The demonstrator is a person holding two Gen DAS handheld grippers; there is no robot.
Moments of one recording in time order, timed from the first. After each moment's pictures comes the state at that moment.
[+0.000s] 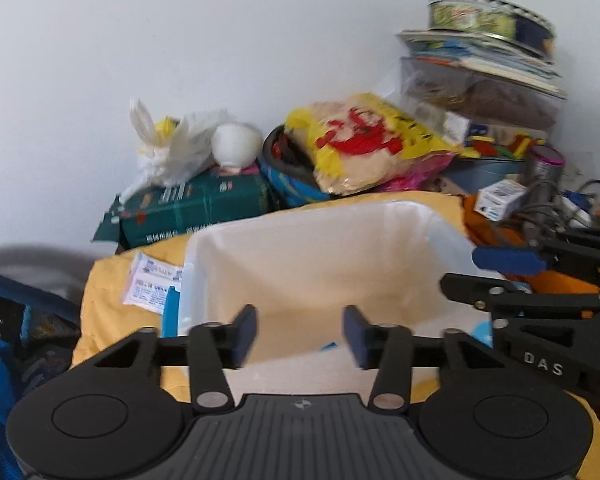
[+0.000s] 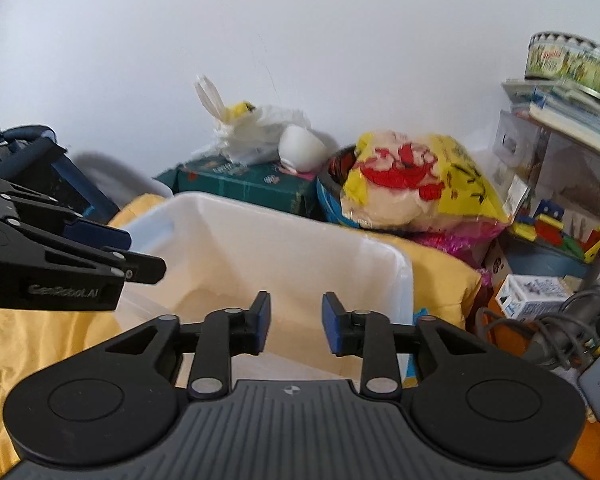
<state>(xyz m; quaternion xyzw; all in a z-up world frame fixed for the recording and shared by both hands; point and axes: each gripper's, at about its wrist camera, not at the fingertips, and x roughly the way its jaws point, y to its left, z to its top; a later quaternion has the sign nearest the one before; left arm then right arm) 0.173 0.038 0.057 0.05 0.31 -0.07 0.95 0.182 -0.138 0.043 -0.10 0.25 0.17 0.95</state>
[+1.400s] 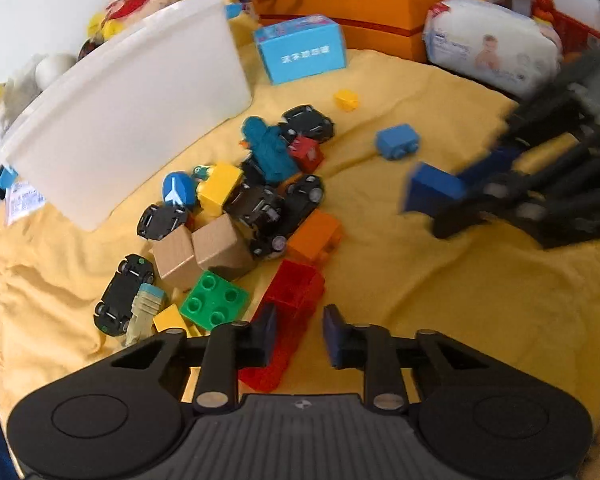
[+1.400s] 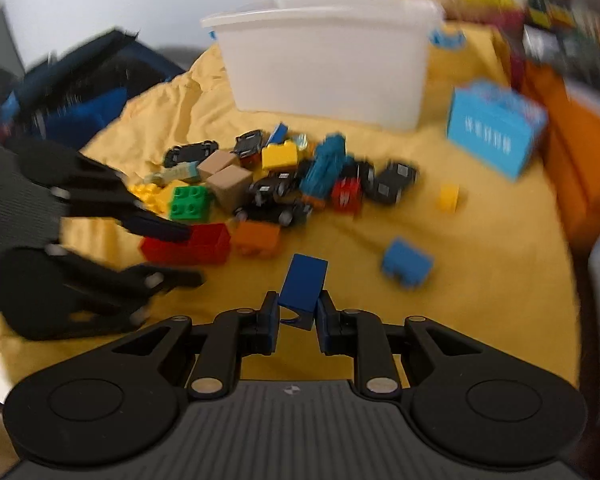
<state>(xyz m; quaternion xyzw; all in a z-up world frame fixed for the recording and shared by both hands) 0.025 -0.021 -0.083 0.24 0.42 -0.23 0.84 0.018 -0.192 -0.063 -0.03 0.43 0.25 0.87</state>
